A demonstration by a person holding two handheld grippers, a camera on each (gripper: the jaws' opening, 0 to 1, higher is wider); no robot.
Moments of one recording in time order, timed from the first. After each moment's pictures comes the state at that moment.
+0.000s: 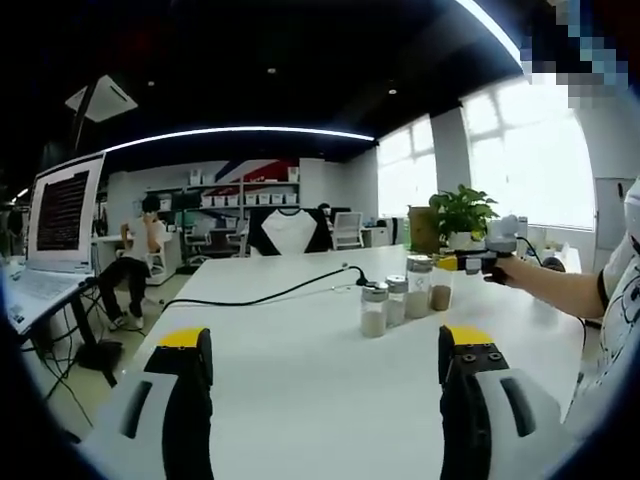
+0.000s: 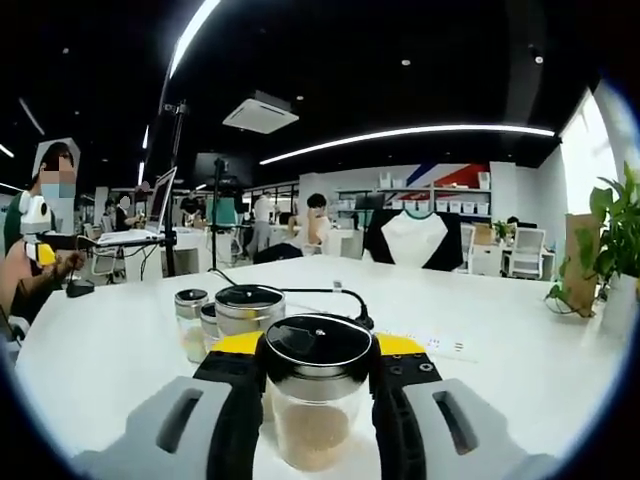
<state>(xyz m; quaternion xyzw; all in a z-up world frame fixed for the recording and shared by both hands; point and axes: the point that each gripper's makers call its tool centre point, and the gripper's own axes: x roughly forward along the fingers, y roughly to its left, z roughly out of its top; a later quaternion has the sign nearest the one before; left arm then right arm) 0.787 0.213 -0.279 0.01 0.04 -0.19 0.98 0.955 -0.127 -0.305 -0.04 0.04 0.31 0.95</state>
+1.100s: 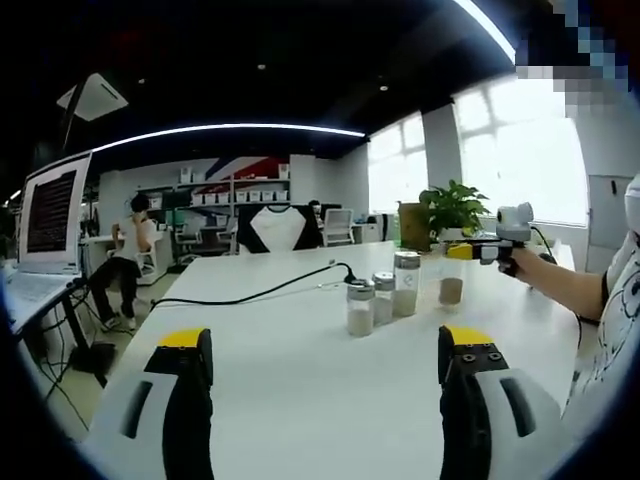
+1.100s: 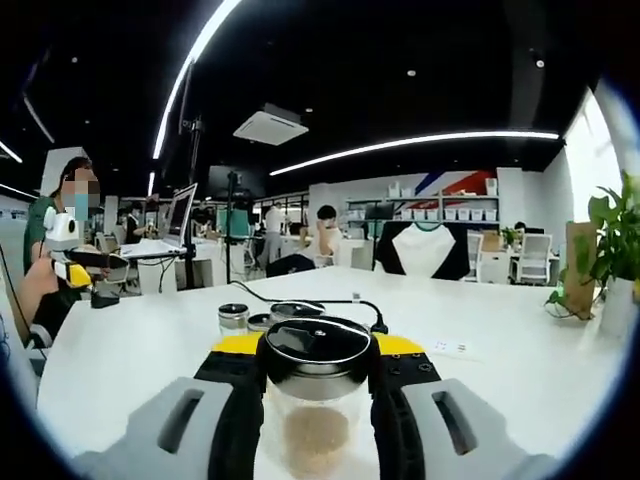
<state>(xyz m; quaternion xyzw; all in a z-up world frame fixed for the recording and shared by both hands) 0.789 0.193 -0.282 0.02 0.05 -0.21 0.98 0.895 -0.129 -0.279 -0.02 0.02 0.34 0.94</state>
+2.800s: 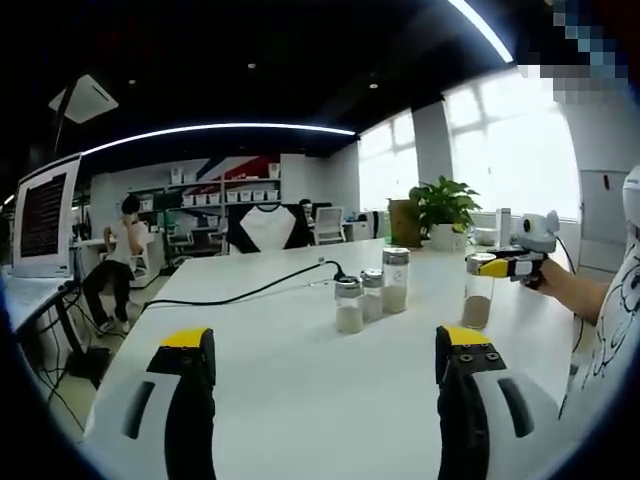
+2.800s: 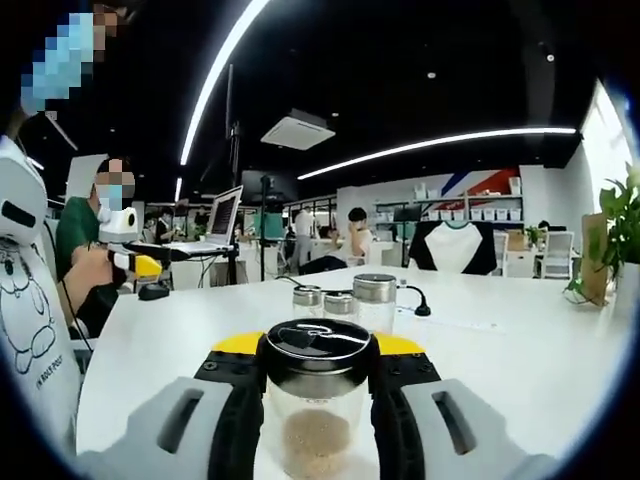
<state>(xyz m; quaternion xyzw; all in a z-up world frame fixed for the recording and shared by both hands) 0.785 0.183 -0.286 0.02 0.05 -0.23 0.97 0.811 -0.111 -0.303 -0.03 0.01 0.41 0.91</state>
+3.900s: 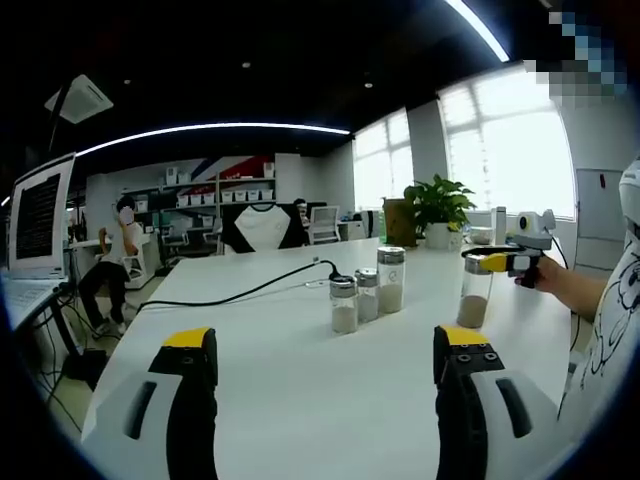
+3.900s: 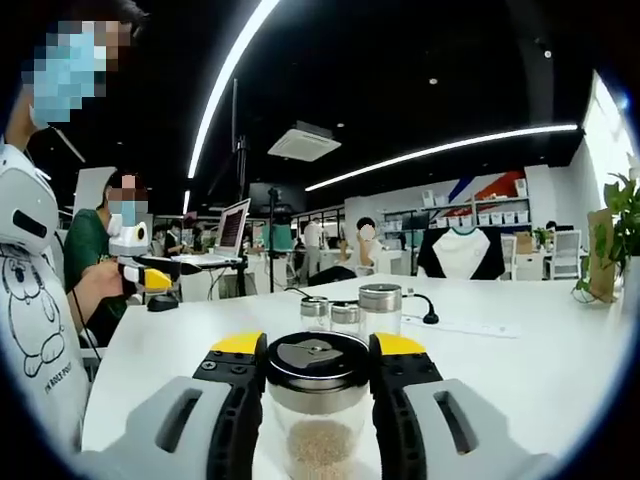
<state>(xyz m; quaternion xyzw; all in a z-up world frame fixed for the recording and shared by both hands) 0.787 0.178 -0.286 0.02 0.05 -0.24 0.97 0.808 -0.110 -0.294 0.00 0.00 0.42 0.91</state>
